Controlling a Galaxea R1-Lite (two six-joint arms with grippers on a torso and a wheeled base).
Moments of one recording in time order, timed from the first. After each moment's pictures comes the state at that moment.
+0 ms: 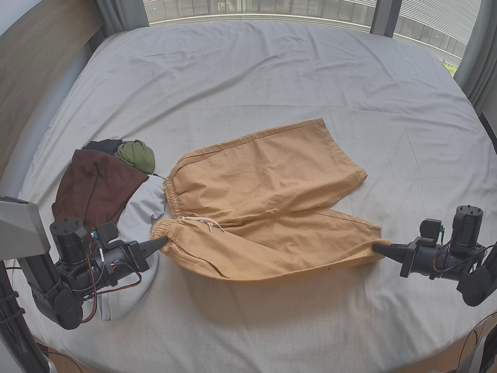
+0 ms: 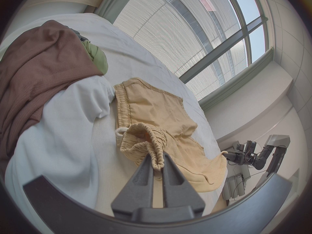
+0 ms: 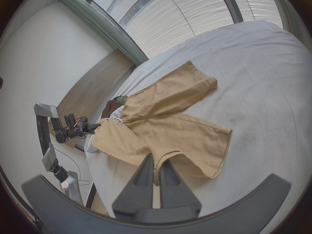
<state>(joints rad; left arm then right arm) -0.15 2.04 -0.26 -1.55 -0.50 -0.48 0.09 1.83 -0.24 -1.21 0.64 0.16</state>
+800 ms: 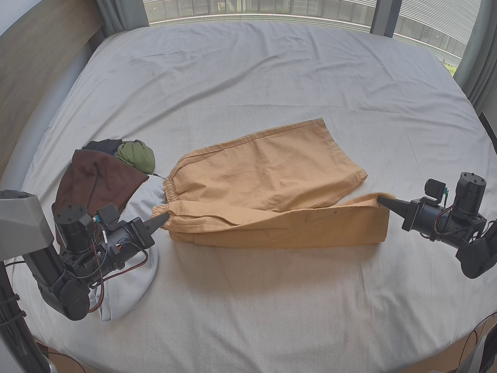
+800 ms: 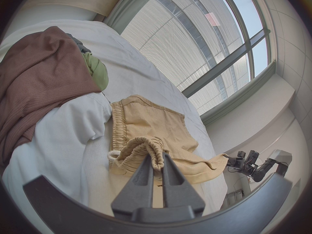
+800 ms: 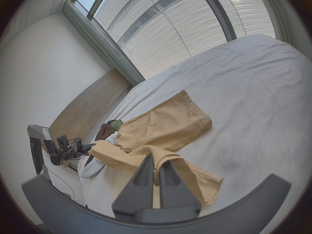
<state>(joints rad) -0.19 2.03 -0.37 -1.55 -0.37 -0.61 0.05 1.83 -0.48 -1.18 0.60 0.29</state>
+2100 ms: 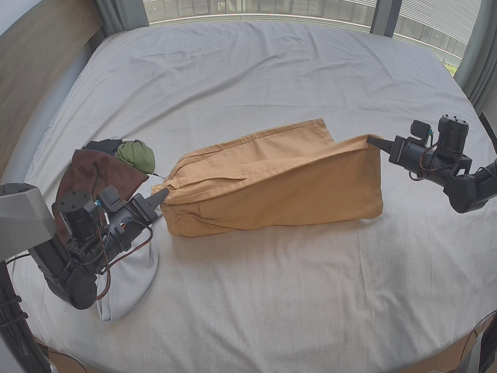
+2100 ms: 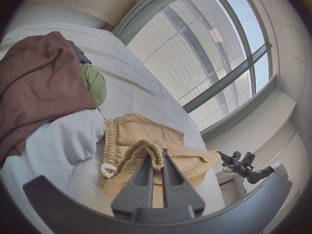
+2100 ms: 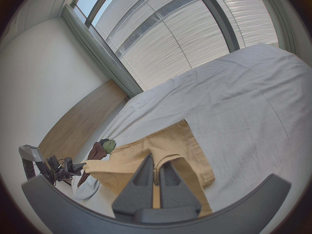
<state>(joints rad) -0.22 2.04 -0.49 -1.55 -0.25 -0.71 0.06 1.94 -1.07 -0.80 0.55 0.33</state>
